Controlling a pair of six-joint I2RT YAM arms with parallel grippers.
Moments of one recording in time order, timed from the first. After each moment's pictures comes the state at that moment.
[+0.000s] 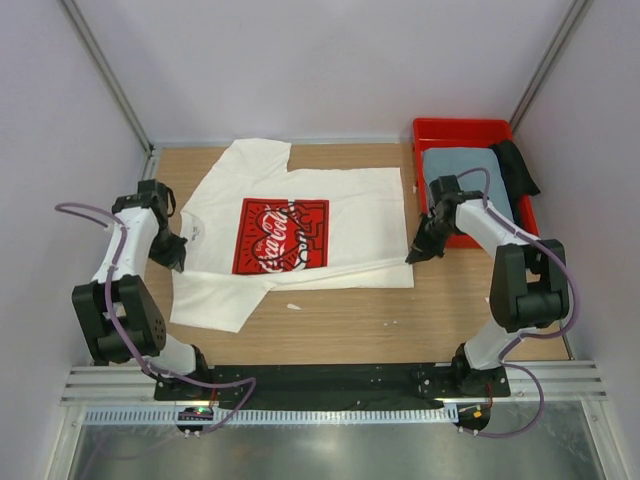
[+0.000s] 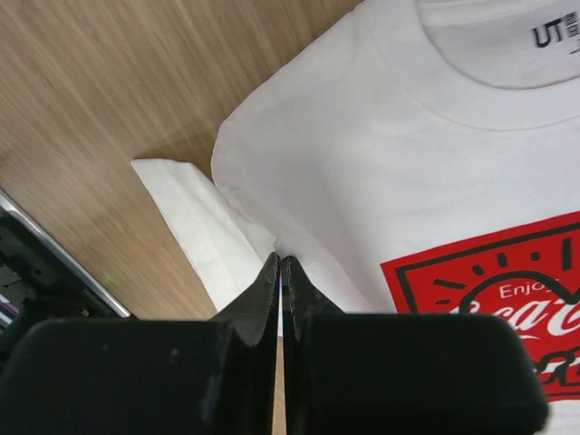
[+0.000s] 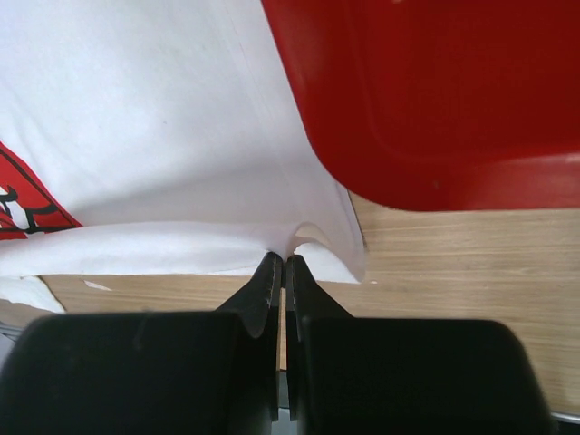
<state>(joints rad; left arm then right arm) 0.19 1.49 1.18 -1.14 -0.24 -0.94 0.11 1.65 1.11 -0.81 -0.23 0.54</state>
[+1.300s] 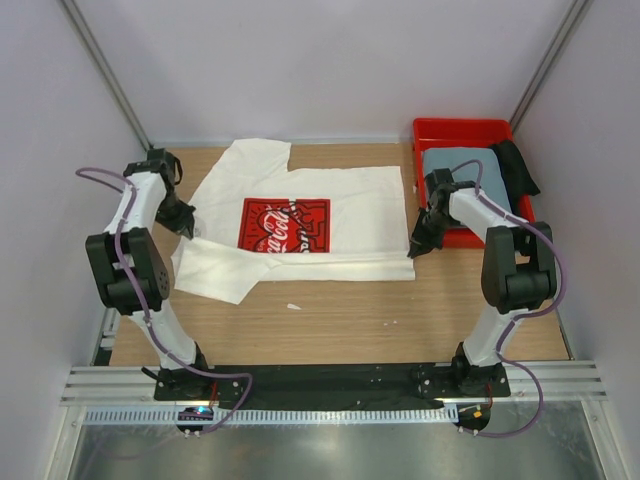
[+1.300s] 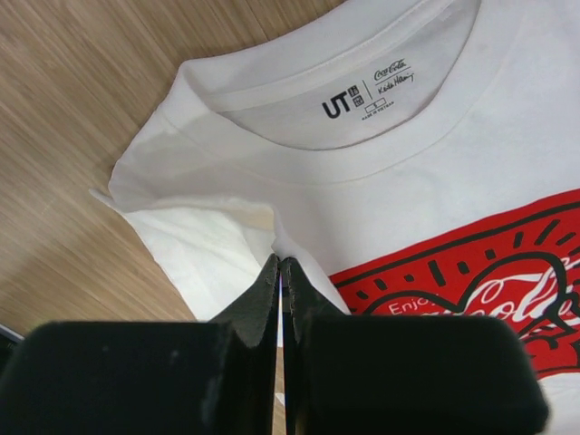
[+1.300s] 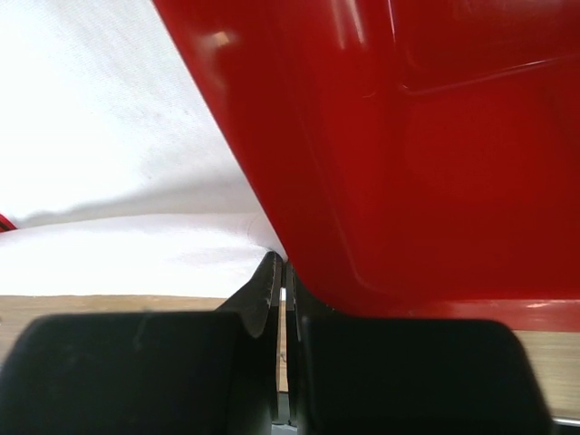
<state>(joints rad) 0.16 1.82 1.54 -1.10 -0.16 -0.88 0.11 1.79 1.24 -0.84 -0.15 0.52</state>
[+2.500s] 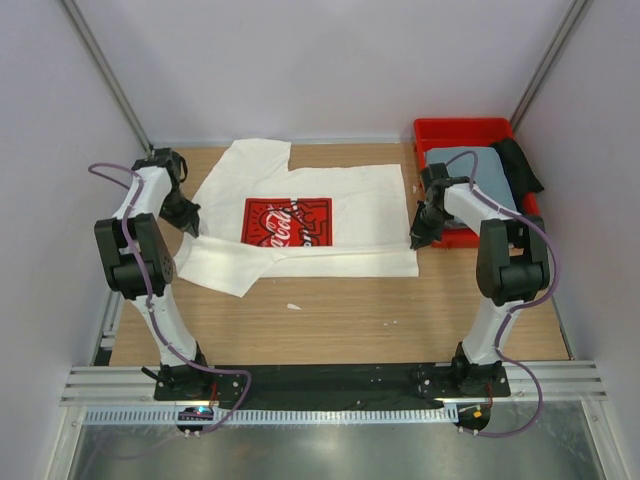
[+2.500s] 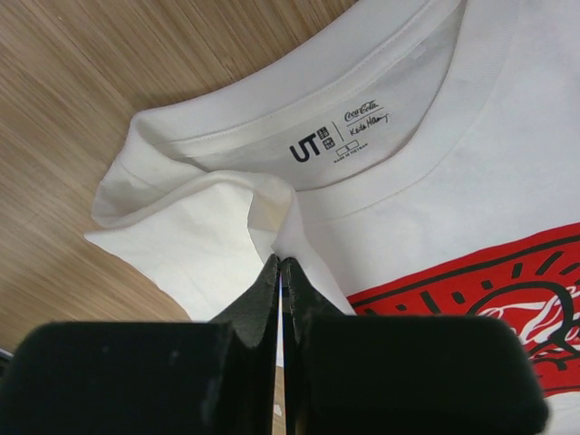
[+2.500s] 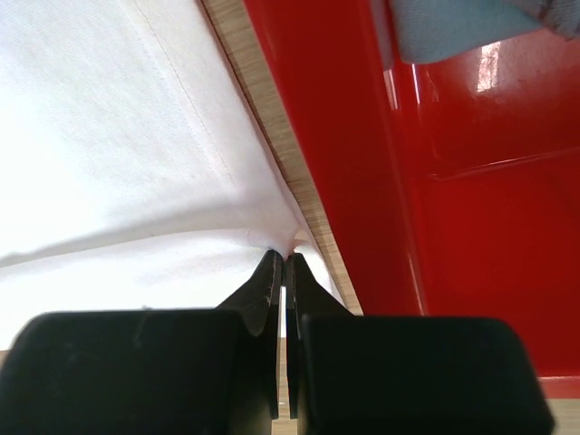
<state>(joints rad) 0.15 1.97 1.62 -1.10 -0.14 -0.86 0.12 1.86 1.31 -0.79 -0.03 0.50</state>
